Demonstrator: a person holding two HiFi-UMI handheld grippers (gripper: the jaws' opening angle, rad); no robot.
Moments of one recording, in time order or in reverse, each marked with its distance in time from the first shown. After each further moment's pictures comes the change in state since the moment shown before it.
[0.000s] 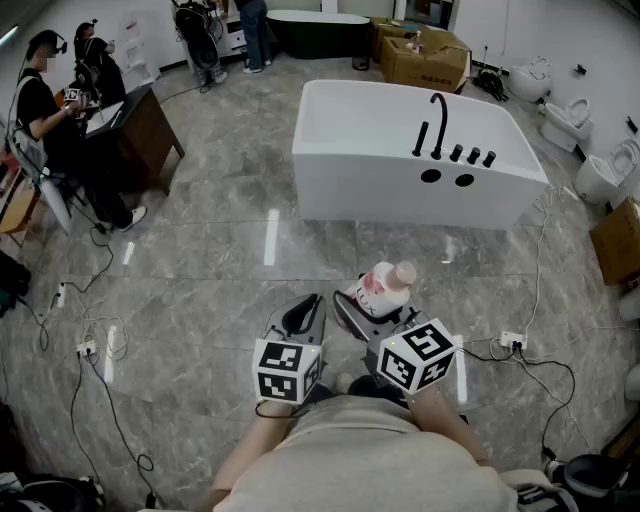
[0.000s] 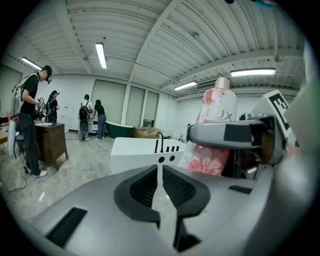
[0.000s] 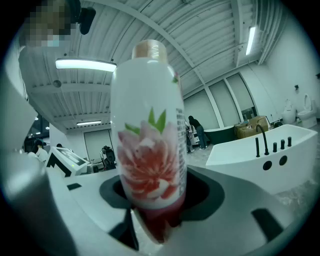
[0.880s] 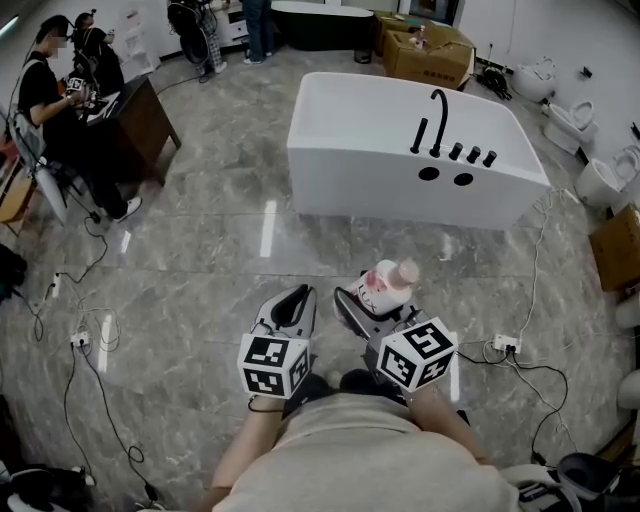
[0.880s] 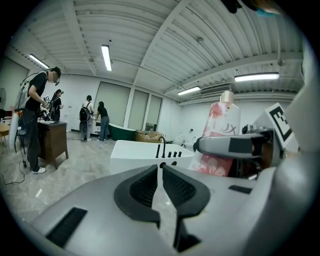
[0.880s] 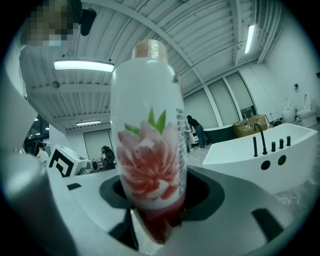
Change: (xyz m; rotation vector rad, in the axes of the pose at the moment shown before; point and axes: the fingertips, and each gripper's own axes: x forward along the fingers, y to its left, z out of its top) left arm 0.032 0.003 0.014 -0.040 -0.056 0.025; right arm -0.002 -0.046 -0.001 0.009 0.009 0.005
